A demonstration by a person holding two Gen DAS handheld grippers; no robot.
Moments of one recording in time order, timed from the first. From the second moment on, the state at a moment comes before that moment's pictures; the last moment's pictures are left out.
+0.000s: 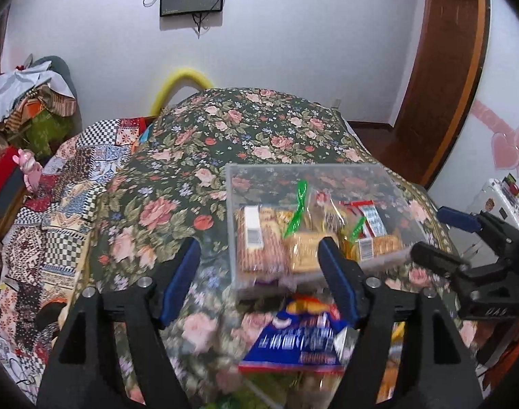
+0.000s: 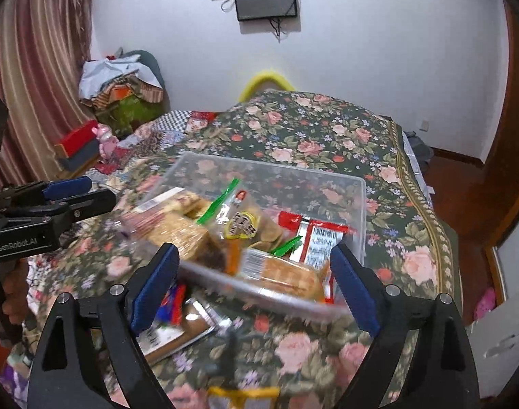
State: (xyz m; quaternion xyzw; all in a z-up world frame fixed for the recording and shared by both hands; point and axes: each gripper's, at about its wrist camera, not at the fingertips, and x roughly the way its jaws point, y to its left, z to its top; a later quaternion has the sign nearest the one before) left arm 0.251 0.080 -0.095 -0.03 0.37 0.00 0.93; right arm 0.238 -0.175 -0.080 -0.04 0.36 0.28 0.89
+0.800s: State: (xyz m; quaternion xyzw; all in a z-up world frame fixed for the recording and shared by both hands) left arm 0.136 0.098 -0.193 -0.03 0.46 0.01 0.89; right arm 0.129 -0.191 -0.150 -0.01 0.45 0.30 0.84
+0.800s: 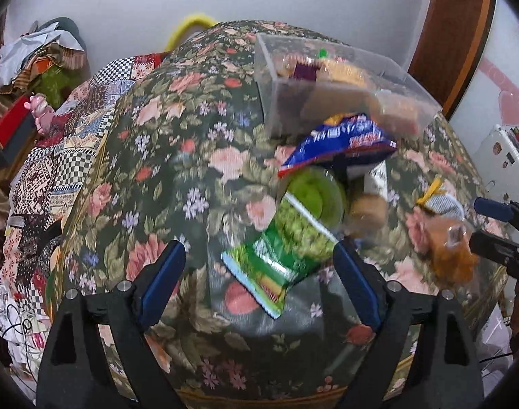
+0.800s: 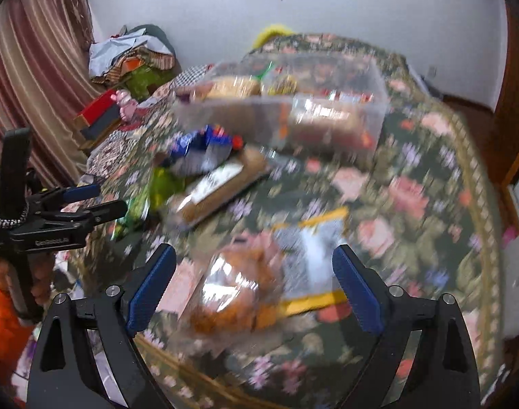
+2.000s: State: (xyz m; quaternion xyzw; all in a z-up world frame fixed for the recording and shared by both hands) left arm 0.127 0.082 -0.173 -0.03 0.41 0.01 0.91; right arm 0.128 -0.191 -0.130 0.02 0.41 0.31 0.86
